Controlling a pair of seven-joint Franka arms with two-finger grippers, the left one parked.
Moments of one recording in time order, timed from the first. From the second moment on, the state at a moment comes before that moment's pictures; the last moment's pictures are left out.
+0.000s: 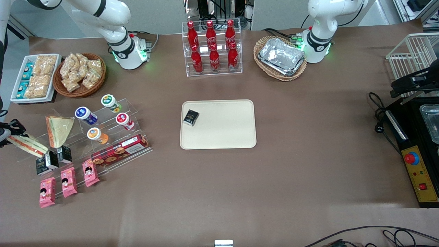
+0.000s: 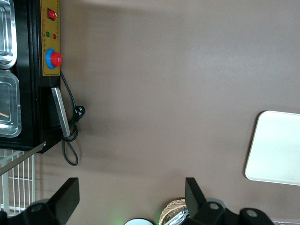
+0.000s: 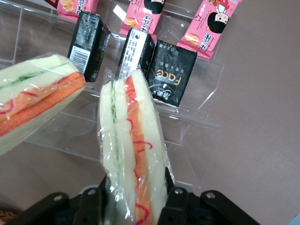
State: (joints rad) arm -0.15 0.35 -0.45 -1.79 0.18 2.09 -1.38
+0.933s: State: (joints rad) arm -0.11 0.30 -0.44 -1.48 0.18 1.71 -1.16
